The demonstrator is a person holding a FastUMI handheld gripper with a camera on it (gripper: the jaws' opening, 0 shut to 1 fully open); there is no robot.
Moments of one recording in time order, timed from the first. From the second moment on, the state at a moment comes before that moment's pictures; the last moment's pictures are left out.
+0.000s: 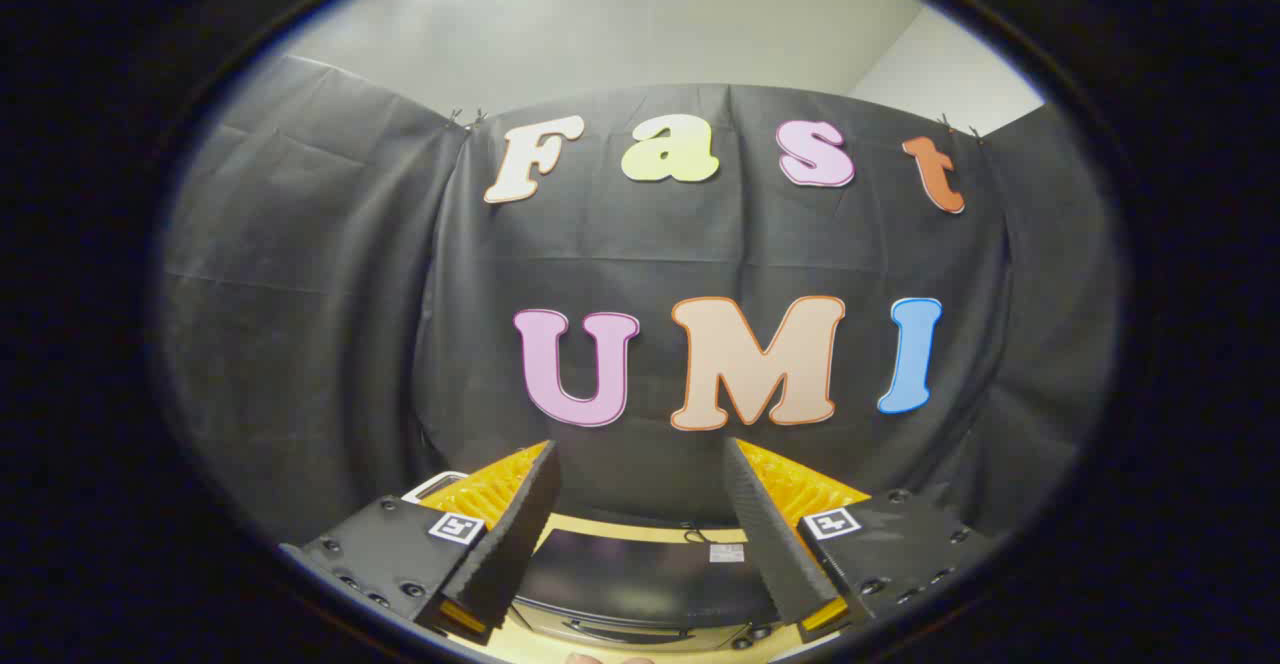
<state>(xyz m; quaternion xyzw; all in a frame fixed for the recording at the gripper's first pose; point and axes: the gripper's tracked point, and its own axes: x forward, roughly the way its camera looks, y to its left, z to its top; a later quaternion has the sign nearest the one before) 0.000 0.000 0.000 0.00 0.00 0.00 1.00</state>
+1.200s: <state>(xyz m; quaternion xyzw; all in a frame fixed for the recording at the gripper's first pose) 0.006 -0.002 -0.087 0.01 0.08 -0.04 1.00</state>
